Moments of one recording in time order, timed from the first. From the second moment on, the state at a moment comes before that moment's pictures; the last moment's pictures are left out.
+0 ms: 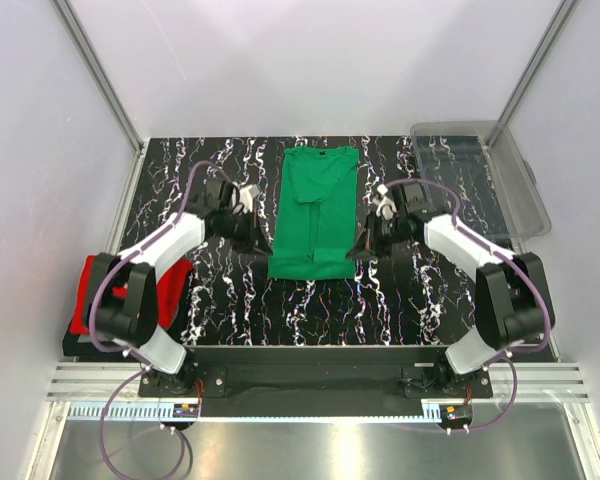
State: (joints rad) left arm -0.29 1.55 1.03 -0.53 0.59 -0.38; right arm 0.30 1.55 1.00 -0.48 -0.67 0.58
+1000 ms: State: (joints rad) left arm -0.20 1.76 1.30 -0.57 0.51 -0.30; right arm 0.19 1.71 1.10 -0.49 -0.65 0.49
